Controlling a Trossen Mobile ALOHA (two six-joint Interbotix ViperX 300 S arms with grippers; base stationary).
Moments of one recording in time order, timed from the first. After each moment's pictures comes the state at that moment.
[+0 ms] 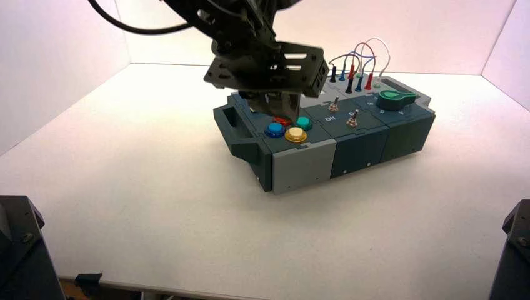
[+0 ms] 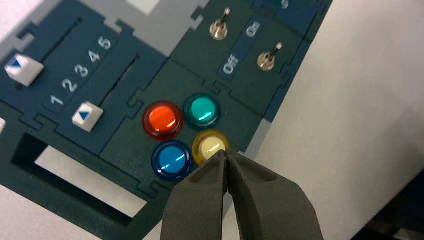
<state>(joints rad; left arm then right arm) -1.00 0.03 0.86 0.62 0.07 -1.02 0.20 -1.08 0.93 0.08 0.68 -0.04</state>
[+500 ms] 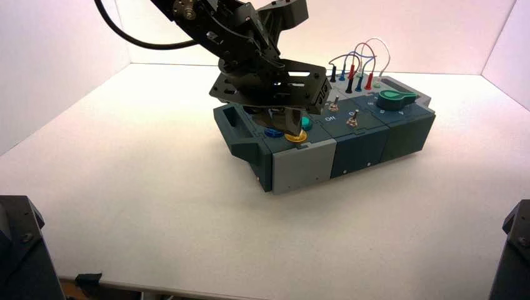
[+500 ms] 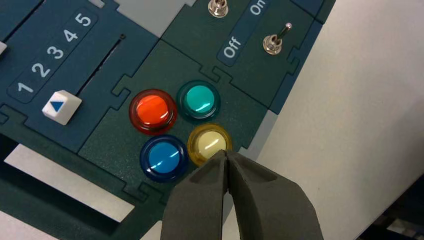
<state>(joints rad) -1.00 0.10 0.85 0.62 0.04 -1.03 0.20 -1.07 0.93 0.08 0.68 -0.04</state>
